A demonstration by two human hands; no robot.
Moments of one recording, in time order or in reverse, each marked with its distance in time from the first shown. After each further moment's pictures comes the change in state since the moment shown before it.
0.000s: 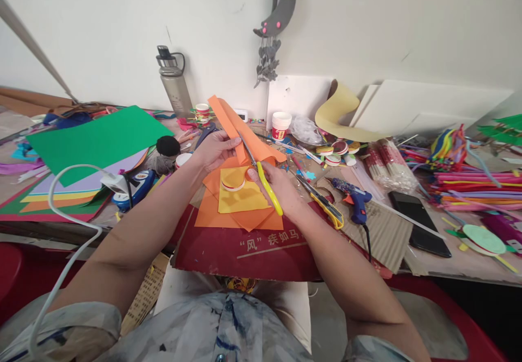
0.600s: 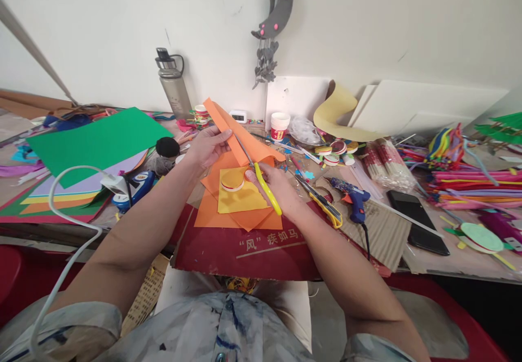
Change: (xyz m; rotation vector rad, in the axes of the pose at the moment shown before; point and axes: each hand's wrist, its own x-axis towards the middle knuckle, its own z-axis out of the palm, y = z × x) left_hand 0.000 0.012 -0.002 -0.029 0.114 0.065; right_hand 0.000 -0.001 -0.001 0.044 -0.029 0.037
